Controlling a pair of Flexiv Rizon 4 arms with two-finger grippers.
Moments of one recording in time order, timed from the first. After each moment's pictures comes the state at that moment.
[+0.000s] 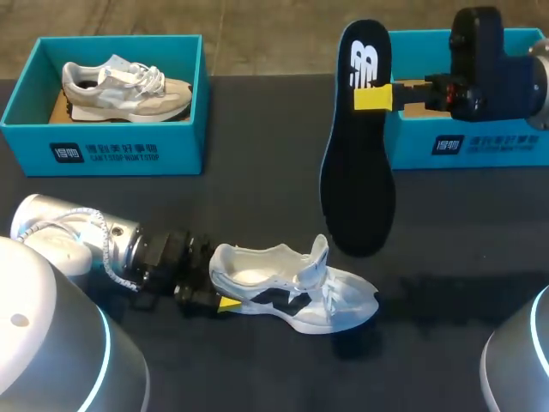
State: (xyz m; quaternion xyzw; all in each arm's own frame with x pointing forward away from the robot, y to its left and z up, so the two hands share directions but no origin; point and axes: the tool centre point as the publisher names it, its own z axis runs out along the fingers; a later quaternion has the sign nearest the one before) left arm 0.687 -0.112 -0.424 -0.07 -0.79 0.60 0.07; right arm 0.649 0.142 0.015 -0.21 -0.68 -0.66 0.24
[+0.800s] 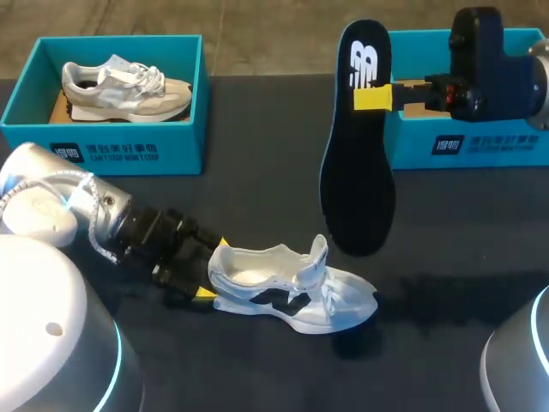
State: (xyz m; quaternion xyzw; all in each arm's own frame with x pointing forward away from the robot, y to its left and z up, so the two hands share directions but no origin) left arm 0.697 -0.074 -0.411 -0.13 -0.85 0.51 0.09; right arm 0.649 0.142 0.015 -0.21 -0.68 -0.66 0.24
